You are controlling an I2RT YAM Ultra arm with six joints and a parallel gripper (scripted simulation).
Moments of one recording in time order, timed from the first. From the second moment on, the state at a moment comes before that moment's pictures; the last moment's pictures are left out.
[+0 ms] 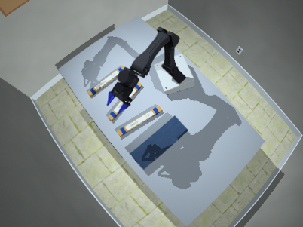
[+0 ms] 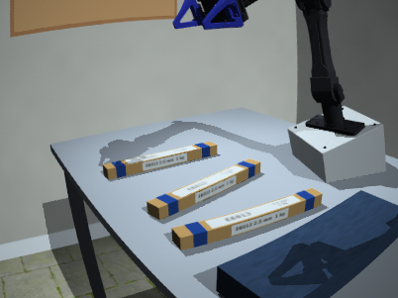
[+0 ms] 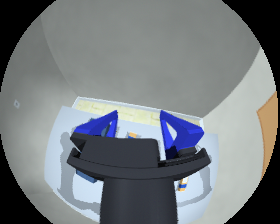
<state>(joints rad) 0.24 1.29 1.34 -0.26 0.09 -0.16</state>
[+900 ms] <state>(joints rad) 0.06 1.12 1.12 -0.11 0.04 -0.05</state>
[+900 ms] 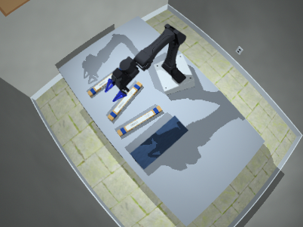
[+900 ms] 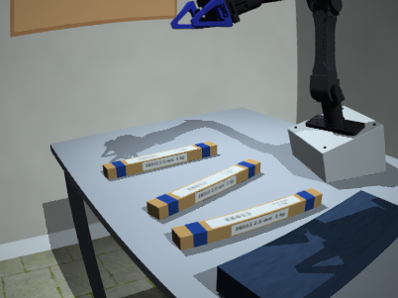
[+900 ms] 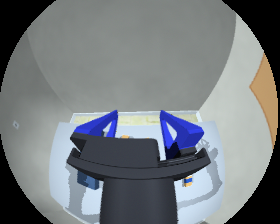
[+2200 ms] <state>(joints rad) 0.29 1.20 1.62 -1.35 0.21 0.16</state>
